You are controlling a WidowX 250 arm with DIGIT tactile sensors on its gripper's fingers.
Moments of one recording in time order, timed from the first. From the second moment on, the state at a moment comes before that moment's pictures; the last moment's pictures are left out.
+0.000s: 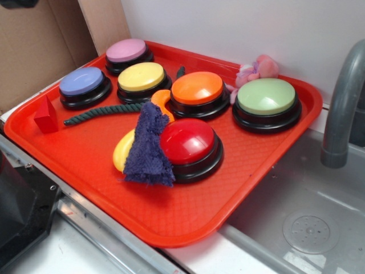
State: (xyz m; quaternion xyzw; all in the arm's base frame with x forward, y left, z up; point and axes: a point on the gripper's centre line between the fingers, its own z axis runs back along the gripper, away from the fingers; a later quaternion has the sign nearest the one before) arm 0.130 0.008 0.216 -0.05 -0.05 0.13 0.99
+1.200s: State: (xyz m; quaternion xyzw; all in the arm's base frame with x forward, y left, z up) arm 0.149 0.124 0.067 0.01 -0.07 0.37 0.93
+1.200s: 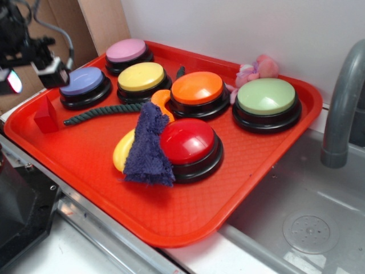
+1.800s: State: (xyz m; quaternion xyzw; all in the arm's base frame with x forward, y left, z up) arm 0.151 0.131 0.019 0.02 -0.07 0.39 0.92
